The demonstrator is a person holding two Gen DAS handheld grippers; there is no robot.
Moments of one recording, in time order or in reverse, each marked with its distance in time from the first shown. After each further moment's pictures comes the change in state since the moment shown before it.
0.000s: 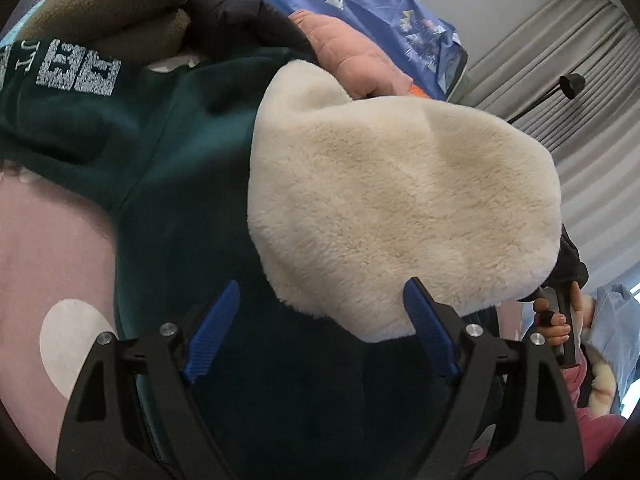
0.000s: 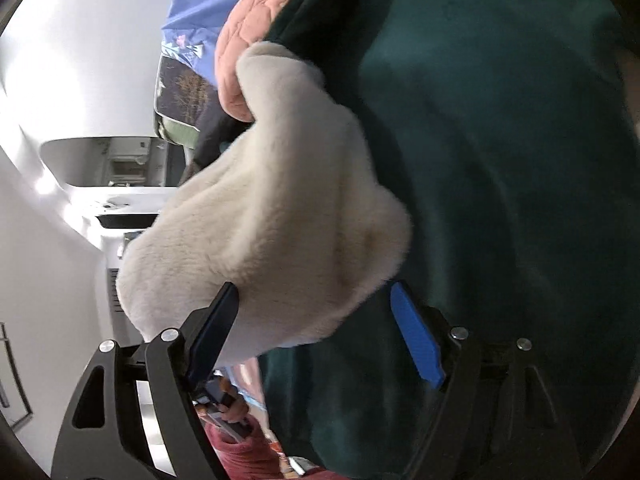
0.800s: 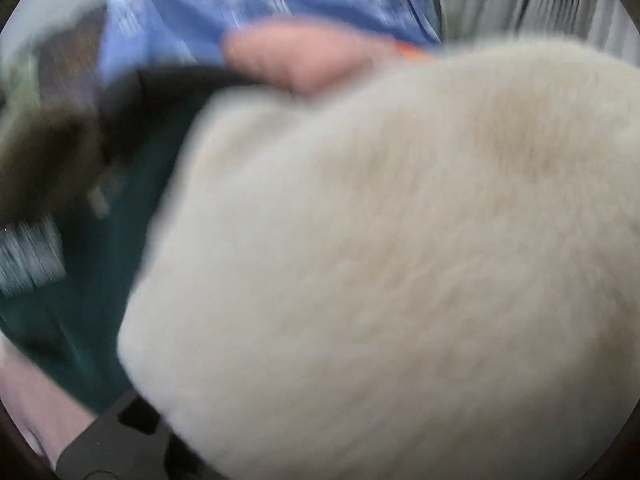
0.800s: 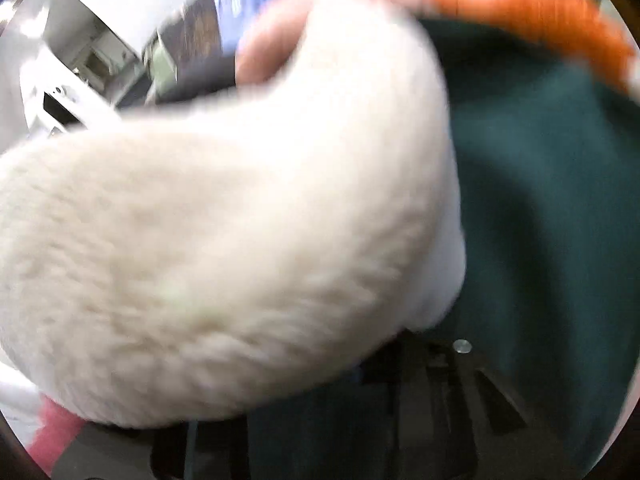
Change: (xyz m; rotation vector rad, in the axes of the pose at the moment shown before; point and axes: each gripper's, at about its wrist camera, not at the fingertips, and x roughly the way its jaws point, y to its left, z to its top) left arm 0.103 -0.064 0.068 0.440 -0.086 0.316; right arm 0.082 0.067 0.017 -0.660 -0.298 -0.427
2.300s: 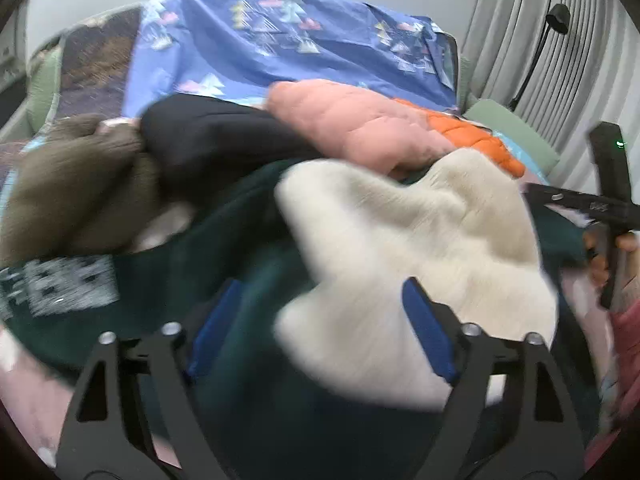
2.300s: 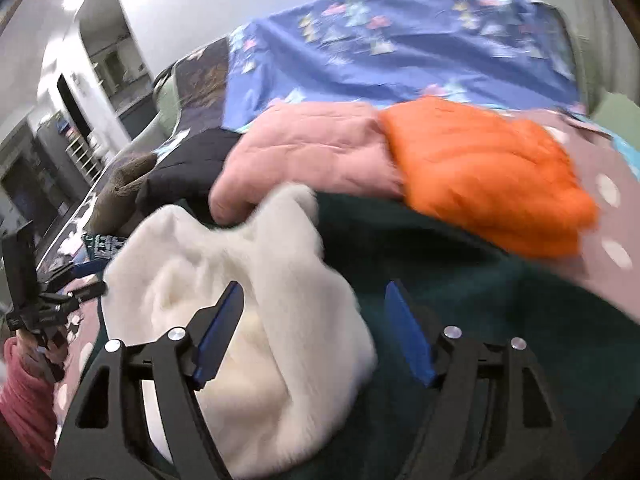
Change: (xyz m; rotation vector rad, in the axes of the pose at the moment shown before) left arm -0.026 0.052 0.032 -0.108 -0.038 -0.071; right arm -0.017 -0.035 0.080 -0.084 0.009 0.002
